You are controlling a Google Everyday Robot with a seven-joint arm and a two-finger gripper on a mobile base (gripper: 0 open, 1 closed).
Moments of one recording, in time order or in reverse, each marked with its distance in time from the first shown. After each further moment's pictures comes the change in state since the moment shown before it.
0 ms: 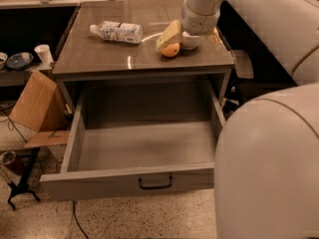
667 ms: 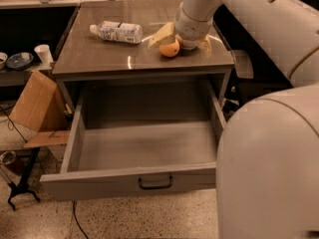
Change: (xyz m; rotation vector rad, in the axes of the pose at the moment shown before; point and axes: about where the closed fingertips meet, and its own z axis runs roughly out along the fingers) arm -0.004 0.023 0.018 -0.104 -0.005 0.097
